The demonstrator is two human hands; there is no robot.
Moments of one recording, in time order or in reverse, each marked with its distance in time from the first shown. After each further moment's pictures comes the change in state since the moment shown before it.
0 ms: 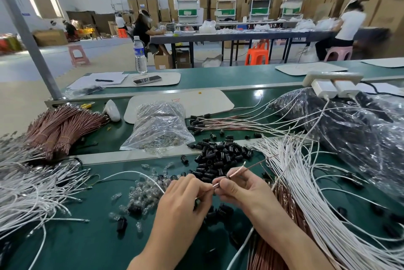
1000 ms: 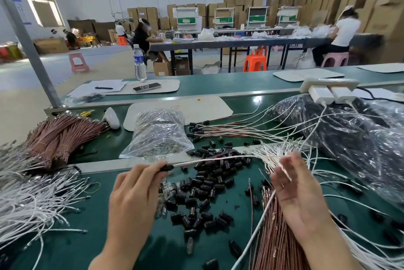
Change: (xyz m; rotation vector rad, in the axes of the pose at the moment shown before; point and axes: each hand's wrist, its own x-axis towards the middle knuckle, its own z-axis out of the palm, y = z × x) left_hand 0.011 -0.046 -0.045 0.125 0.202 -0.097; right_hand -0.013 -0.046 -0.041 0.408 0.364 -0.220
